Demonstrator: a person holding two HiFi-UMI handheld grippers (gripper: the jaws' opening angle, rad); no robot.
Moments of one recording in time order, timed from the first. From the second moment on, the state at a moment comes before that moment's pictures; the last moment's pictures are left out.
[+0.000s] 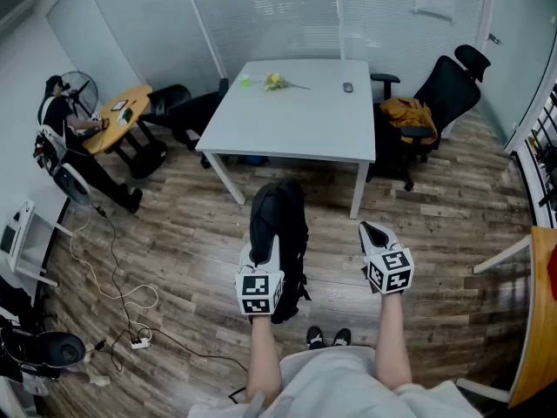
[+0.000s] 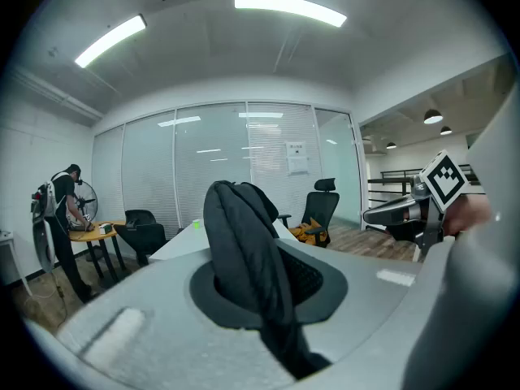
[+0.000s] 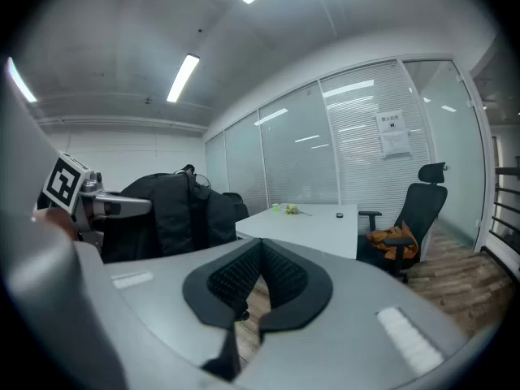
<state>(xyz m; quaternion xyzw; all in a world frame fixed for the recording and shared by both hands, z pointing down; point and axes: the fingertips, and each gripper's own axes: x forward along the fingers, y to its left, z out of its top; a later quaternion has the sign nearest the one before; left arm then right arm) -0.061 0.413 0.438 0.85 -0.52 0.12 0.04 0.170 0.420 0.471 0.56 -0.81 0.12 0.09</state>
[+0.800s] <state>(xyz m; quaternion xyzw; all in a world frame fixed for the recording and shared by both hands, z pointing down) -0.121 0.436 0.429 0.84 -0.53 0.08 0.05 0.133 0.429 0.474 0.54 -0.83 0.12 0.08</state>
